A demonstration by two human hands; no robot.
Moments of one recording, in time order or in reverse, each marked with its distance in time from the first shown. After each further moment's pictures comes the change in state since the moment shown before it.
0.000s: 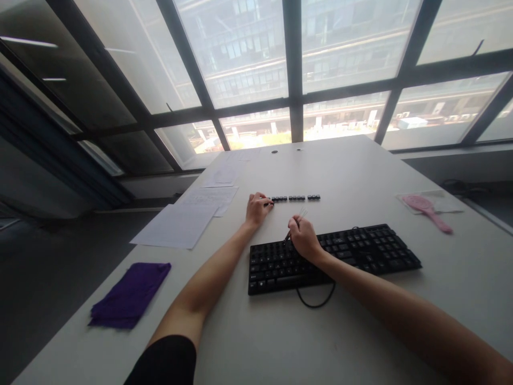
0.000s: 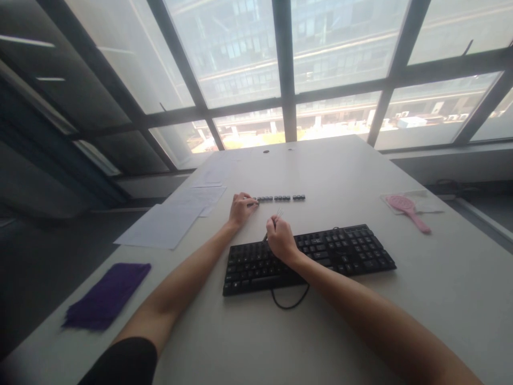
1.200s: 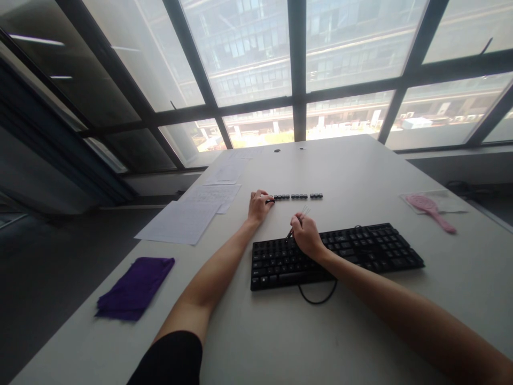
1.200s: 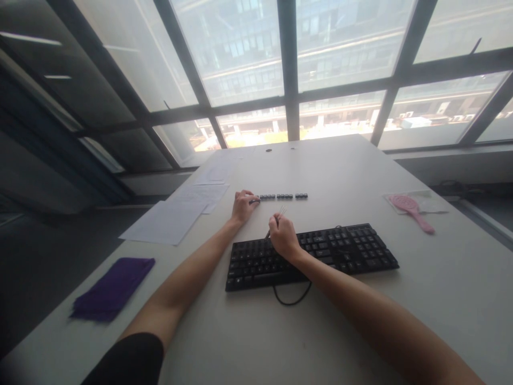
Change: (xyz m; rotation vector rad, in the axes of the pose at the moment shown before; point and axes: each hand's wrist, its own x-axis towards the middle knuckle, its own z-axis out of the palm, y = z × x) left_hand 0.001 -0.007 0.005 0.019 0.049 0.000; right_hand 0.001 0.000 0.000 0.058 -0.001 0.022
